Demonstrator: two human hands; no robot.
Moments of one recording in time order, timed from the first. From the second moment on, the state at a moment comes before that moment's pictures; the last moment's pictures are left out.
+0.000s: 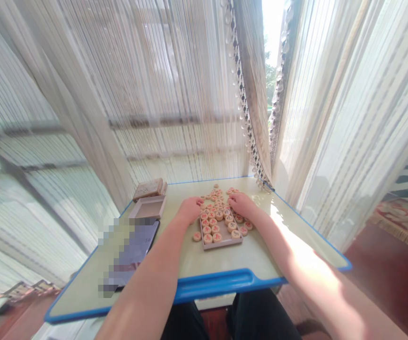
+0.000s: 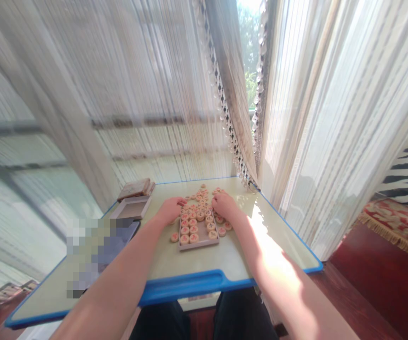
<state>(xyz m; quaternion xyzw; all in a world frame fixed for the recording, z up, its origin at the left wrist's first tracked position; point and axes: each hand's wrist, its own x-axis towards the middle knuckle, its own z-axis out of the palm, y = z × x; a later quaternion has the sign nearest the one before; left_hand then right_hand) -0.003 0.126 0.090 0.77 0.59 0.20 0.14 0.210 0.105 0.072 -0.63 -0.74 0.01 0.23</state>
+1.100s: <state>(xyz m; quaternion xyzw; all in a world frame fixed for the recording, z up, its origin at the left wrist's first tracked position) 0.025 0.090 0.111 0.85 0.32 0.42 -0.03 0.198 0.070 0.107 -0.38 -0.50 0.55 0.56</state>
